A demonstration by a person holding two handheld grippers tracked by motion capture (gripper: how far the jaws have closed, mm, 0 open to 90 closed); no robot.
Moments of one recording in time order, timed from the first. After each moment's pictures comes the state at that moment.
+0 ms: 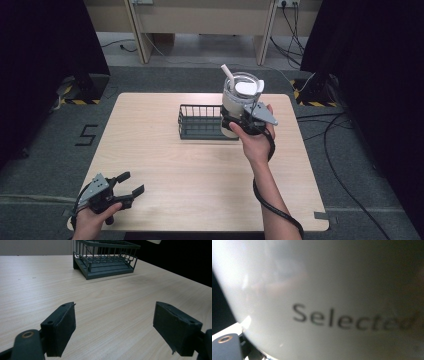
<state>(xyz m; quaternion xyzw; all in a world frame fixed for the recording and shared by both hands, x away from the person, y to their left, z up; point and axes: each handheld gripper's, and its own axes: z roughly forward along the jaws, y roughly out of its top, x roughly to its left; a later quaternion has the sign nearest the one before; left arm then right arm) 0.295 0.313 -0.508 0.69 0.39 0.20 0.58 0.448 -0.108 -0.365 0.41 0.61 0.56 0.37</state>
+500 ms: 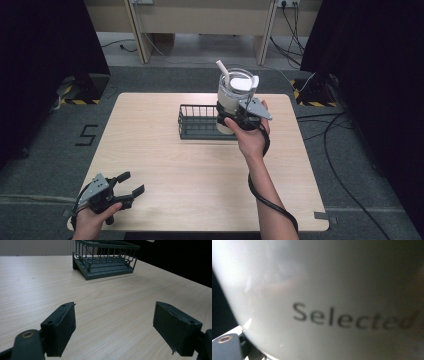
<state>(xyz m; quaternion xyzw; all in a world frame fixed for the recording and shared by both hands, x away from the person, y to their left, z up) 0.295 0.313 -0.508 0.69 0.39 0.20 0.58 0.460 -0.095 -0.361 0.41 0.61 0.57 0.37</state>
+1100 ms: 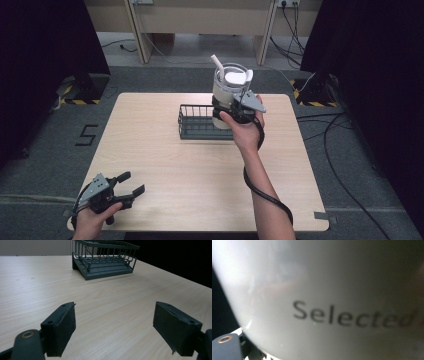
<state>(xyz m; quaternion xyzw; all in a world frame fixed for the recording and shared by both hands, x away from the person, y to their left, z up) 0.296 0.312 -0.508 0.69 0.39 0.20 0.58 0.478 -0.082 -0.357 0.41 0.61 0.57 0.36</state>
